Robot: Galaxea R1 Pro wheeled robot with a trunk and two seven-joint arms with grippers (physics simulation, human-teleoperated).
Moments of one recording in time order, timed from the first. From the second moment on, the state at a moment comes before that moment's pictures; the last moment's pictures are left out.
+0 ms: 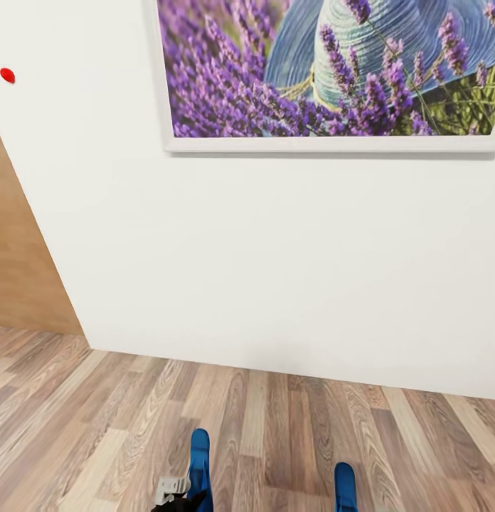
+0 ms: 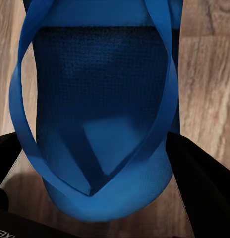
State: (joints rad) left arm -0.39 0.02 0.04 -0.14 0.22 -0.23 -0.73; right arm -0.28 -0.18 -0.22 -0.34 0.00 0.16 0.65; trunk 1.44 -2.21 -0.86
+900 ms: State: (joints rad) left arm -0.39 0.02 0.04 -0.14 0.22 -0.23 -0.73; right arm -0.28 -0.17 -0.22 -0.34 0.00 0.17 0.65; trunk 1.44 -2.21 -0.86
